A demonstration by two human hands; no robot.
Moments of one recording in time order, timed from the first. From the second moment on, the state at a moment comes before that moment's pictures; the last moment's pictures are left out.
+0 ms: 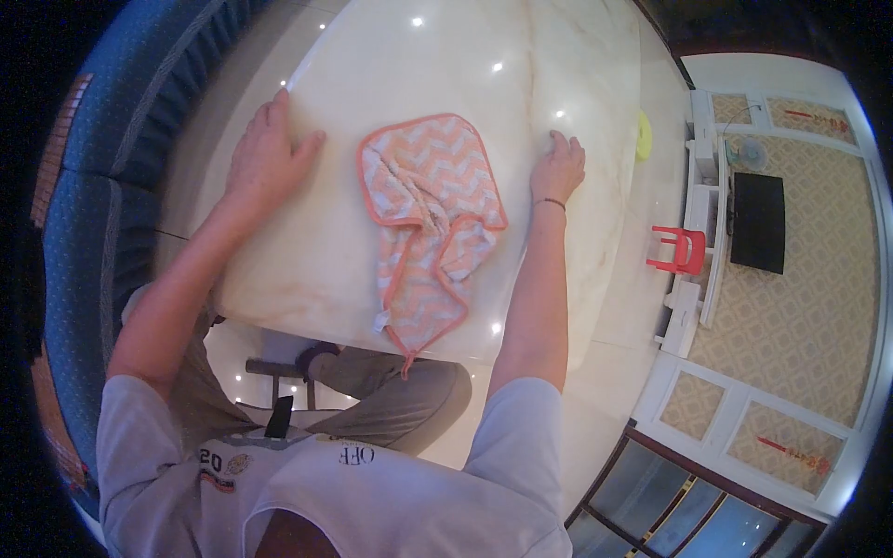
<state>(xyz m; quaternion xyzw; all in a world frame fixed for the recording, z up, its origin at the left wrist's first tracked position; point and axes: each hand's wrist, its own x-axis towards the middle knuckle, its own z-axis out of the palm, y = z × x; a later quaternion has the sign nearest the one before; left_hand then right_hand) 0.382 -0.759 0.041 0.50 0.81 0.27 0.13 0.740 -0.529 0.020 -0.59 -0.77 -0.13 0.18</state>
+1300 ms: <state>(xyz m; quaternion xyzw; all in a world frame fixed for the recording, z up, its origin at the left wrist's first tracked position) 0.380 -0.758 0.036 0.51 0.81 0.27 0.11 0.736 -0.534 0.023 -0.56 -0.79 -0.14 0.20</state>
